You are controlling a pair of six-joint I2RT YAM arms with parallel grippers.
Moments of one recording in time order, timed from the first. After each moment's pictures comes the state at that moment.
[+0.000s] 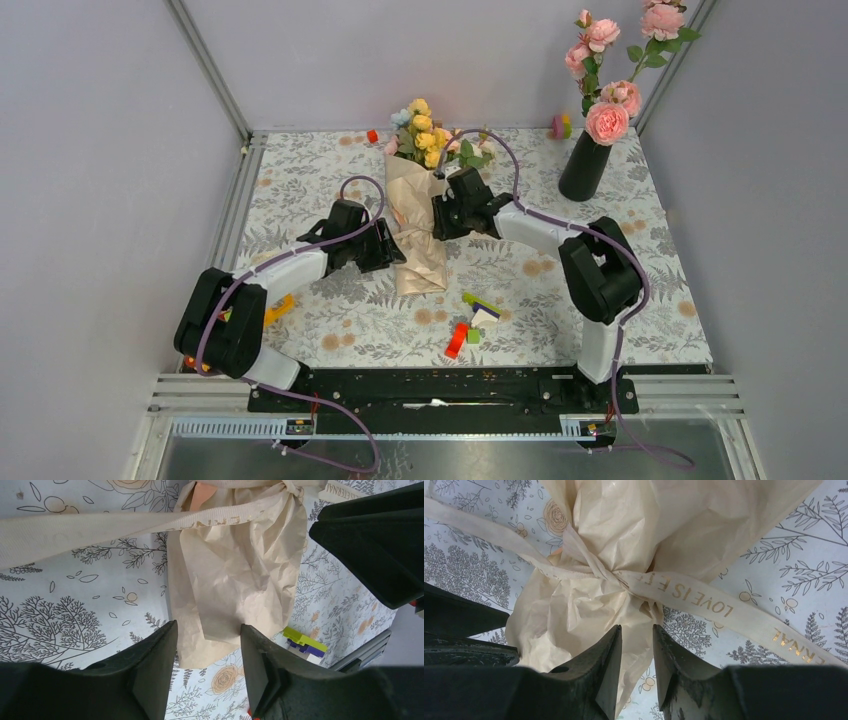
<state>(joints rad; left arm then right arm) -0.40 1.47 0.78 -0.16 0.29 -0.69 0.62 1.90 1.30 -0.25 -0.14 0.30</state>
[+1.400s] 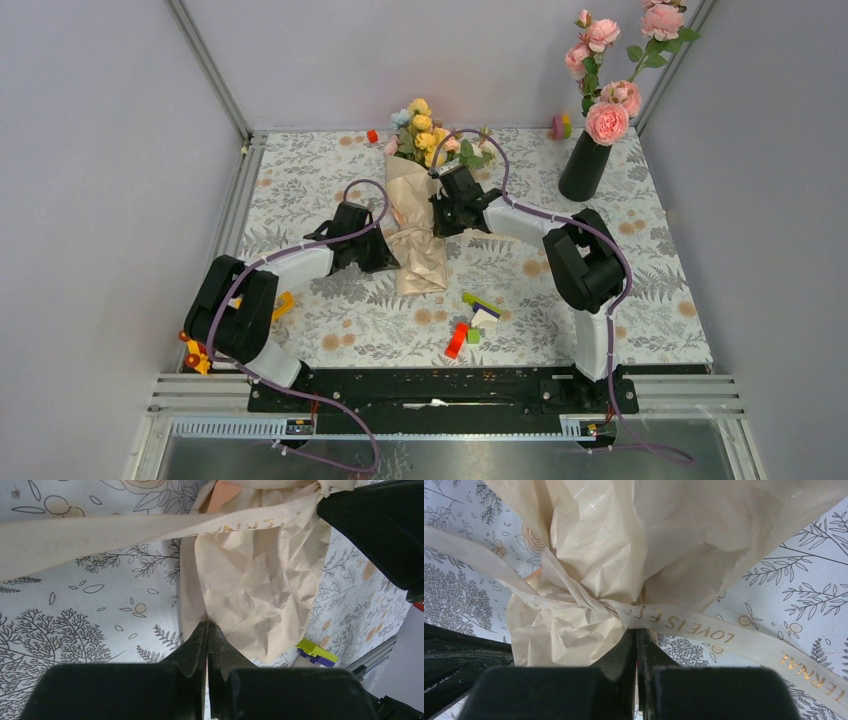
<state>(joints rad) -0.40 1.55 0.78 -0.12 0.28 -0.71 0.62 2.02 1.41 -0.28 -0.11 0.30</state>
